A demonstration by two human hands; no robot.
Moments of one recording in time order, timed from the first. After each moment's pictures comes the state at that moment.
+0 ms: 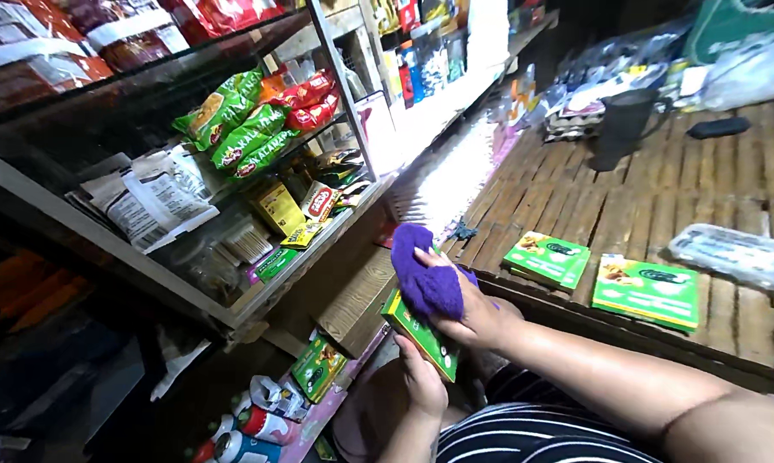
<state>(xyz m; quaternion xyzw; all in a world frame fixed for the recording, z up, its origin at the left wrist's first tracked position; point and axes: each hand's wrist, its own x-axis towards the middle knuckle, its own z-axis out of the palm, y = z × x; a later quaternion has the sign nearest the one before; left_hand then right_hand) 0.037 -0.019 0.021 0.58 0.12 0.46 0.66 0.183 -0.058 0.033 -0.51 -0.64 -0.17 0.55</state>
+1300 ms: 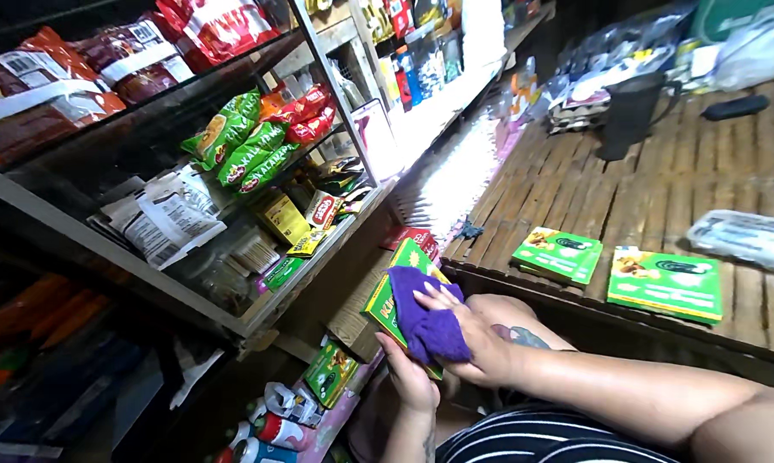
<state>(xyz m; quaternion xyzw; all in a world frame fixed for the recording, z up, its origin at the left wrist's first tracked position) 0.031 -0.011 0.050 0.55 0.15 0.49 0.66 0.153 -0.069 0.006 -0.49 -0.66 -0.13 0.55</state>
